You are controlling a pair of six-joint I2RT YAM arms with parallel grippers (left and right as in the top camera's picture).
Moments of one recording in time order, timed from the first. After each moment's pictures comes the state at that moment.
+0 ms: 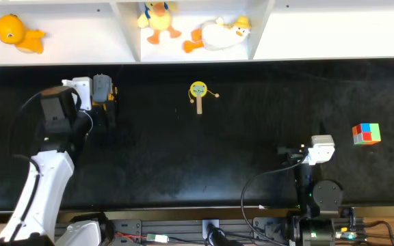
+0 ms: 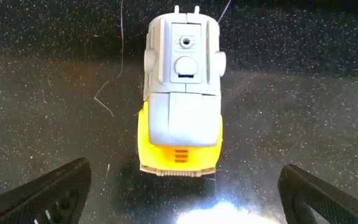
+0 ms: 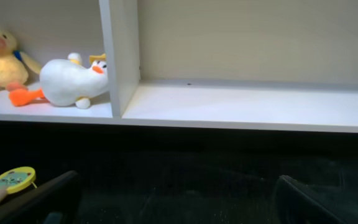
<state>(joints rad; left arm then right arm) 0.12 1.26 0.67 -0.28 0.12 0.01 -0.01 0.01 0.02 -0.02 -0.04 -0.01</state>
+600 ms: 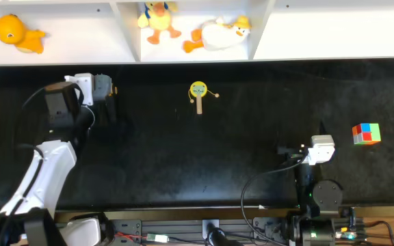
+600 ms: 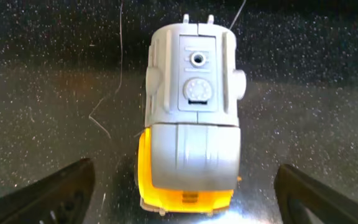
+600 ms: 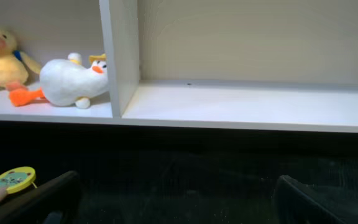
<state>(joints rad) 0.12 1.38 0.67 -0.15 0.11 0.00 -0.01 0.01 0.02 -0.02 -0.04 -0.01</state>
